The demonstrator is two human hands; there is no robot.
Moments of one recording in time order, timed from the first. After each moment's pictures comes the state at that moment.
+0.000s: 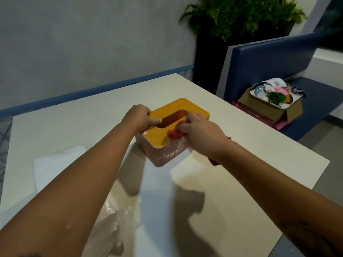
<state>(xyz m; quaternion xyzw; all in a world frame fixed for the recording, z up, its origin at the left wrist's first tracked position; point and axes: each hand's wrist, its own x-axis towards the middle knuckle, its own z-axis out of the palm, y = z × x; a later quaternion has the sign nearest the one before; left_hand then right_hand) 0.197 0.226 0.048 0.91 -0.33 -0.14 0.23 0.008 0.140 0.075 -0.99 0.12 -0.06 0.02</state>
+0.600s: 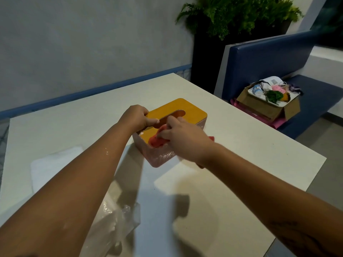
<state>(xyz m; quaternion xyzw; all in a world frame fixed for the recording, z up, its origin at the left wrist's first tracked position) 0.197 0.228 0.051 0.90 -0.33 -0.16 0.24 0.020 0.164 0.075 -1.00 0.05 -0.05 0.01</state>
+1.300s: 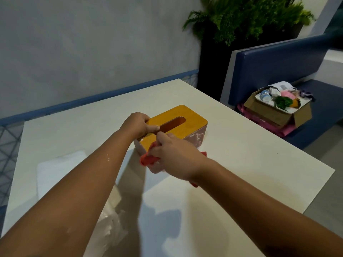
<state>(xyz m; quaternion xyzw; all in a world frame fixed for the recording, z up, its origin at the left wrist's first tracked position) 0.190 0.228 0.053 0.91 -0.31 -0.14 0.23 0.011 0.181 0.071 -1.00 -0.02 -0.06 0.05</state>
